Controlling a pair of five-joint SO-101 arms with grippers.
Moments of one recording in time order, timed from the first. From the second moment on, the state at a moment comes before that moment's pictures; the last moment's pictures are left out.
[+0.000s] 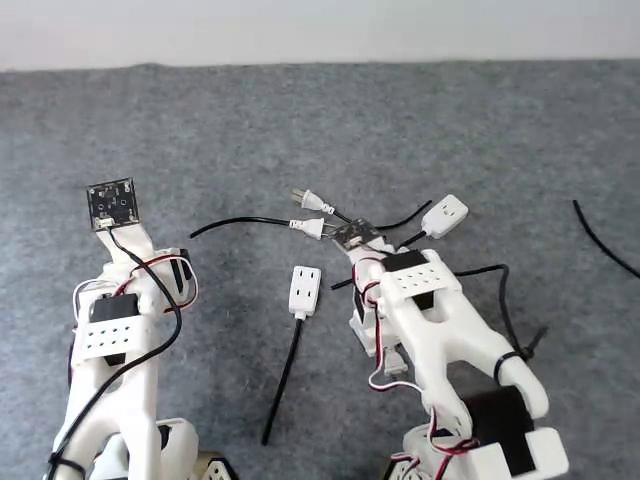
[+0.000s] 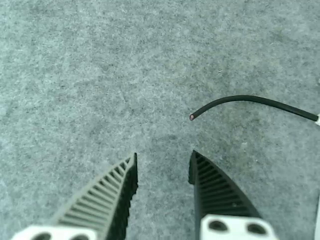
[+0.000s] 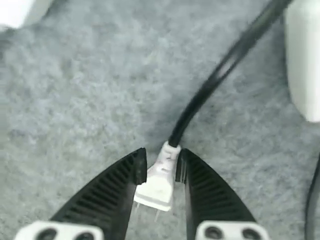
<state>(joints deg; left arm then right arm) -14.4 -33.1 63.8 35.6 9.3 -18.6 -8.0 45.5 64.2 10.2</state>
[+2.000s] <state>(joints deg) -10.2 -32.1 63.7 37.1 9.3 -26.7 -18.9 27.0 72.2 -2.2</state>
